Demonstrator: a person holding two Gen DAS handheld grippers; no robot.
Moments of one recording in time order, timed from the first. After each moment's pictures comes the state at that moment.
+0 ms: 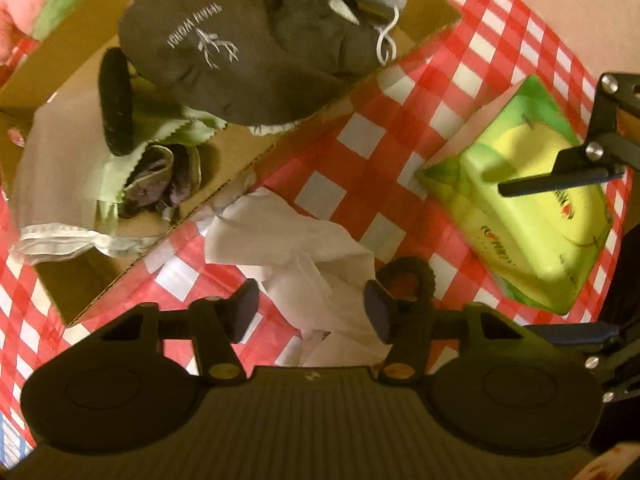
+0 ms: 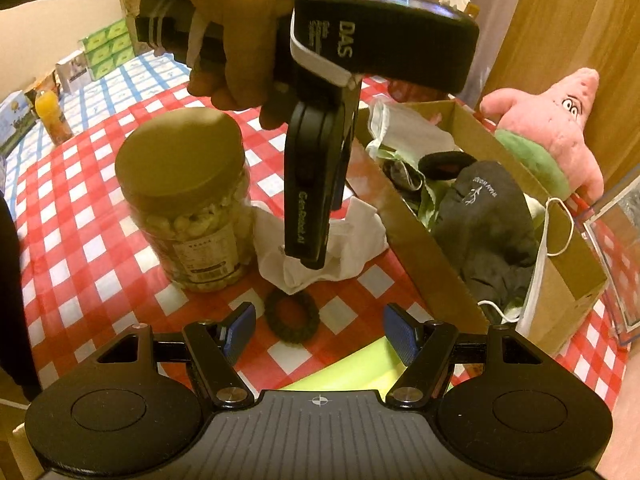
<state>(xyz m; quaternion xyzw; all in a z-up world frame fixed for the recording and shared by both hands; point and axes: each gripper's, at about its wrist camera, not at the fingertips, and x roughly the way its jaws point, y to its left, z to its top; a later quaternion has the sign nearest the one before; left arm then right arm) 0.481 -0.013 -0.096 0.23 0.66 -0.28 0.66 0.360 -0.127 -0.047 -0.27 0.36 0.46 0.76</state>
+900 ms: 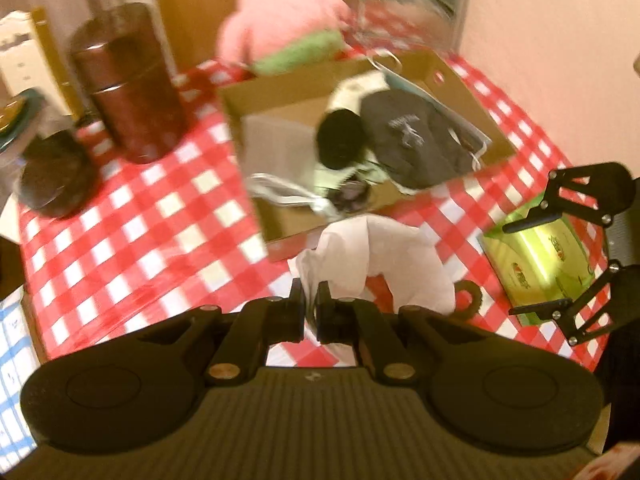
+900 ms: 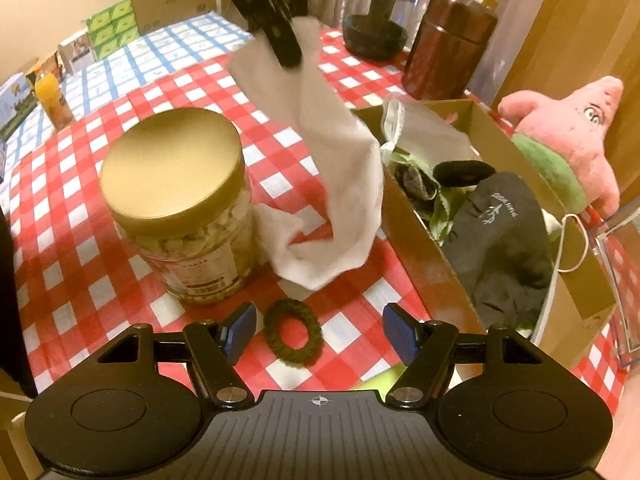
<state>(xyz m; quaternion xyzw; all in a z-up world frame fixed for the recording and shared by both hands) 0.434 0.144 0.016 0.08 0.53 -0.17 0.82 0.372 -0.095 -0.050 -0.30 0.38 0.47 0.74</state>
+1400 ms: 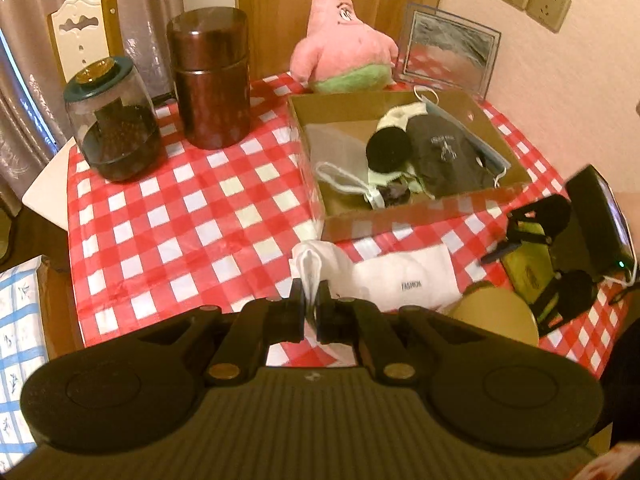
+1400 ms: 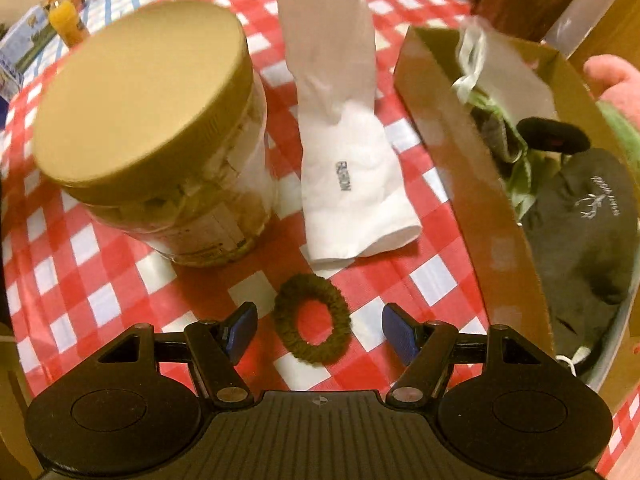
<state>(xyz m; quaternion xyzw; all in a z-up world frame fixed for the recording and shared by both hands) 0.381 0.202 0.027 0.04 0.49 -0.13 0.86 0.397 -0.048 -0.104 -0.37 0.46 0.48 0.64</state>
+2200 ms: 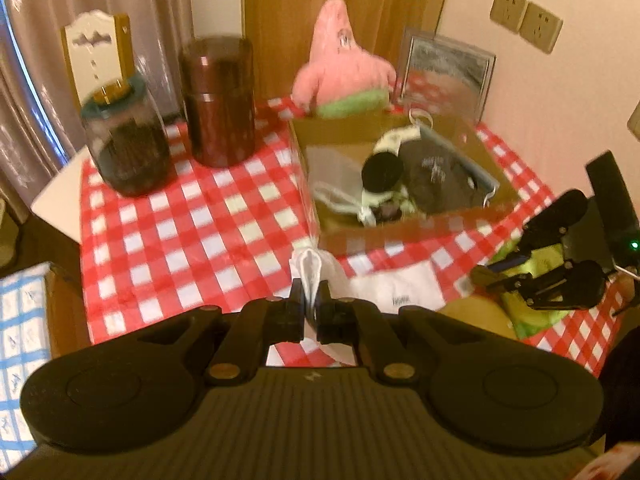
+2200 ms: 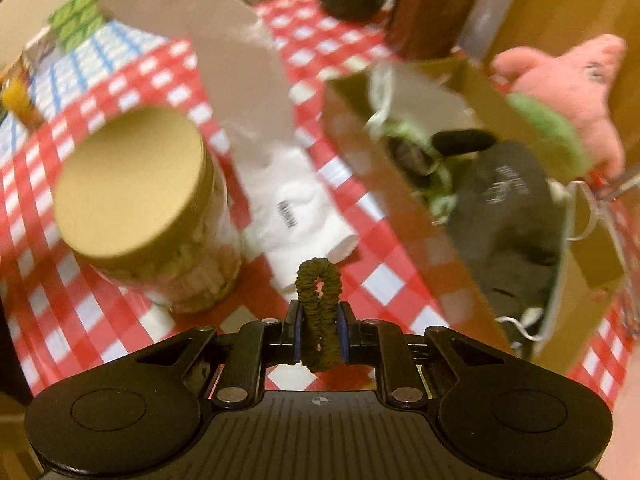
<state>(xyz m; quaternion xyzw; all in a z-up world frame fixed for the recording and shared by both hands) 0.361 0.199 0.061 0.03 0.45 -0.12 0.88 0.394 -0.075 -0.044 -0.29 0.44 0.42 0.74</state>
